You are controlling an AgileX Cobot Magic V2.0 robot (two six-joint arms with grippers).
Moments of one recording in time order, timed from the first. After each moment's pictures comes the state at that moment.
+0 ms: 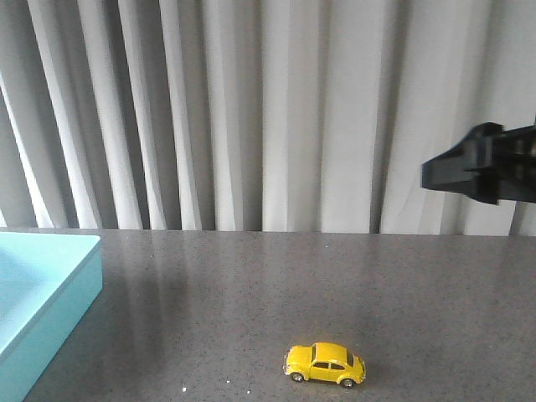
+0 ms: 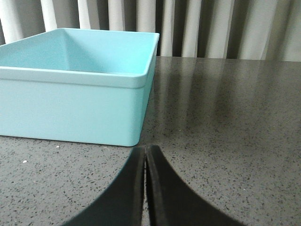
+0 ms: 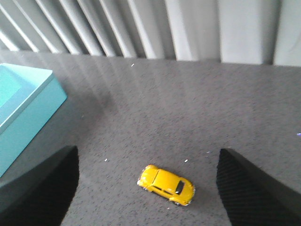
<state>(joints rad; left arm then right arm) 0.10 -0.01 0.02 -0.16 0.20 0.05 0.10 1.26 -1.53 0.40 0.92 -0.14</state>
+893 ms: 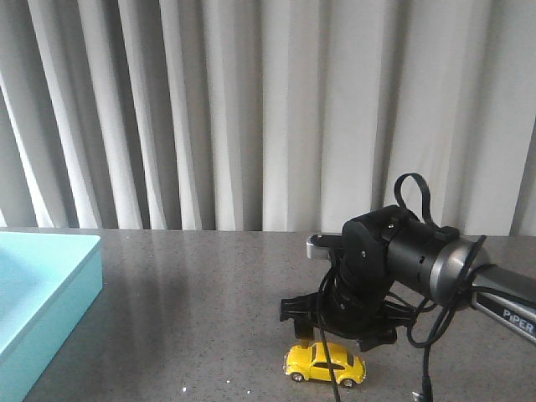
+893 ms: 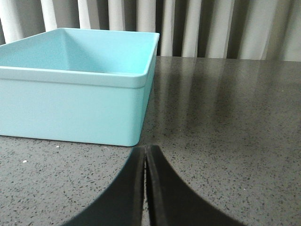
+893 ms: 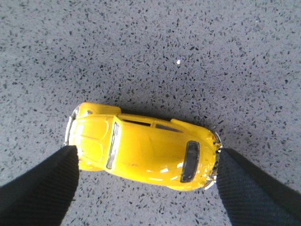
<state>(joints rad) 0.10 -0.01 0.02 -0.16 0.20 0.05 0.42 2.01 -1.74 -0.10 1.02 0.48</state>
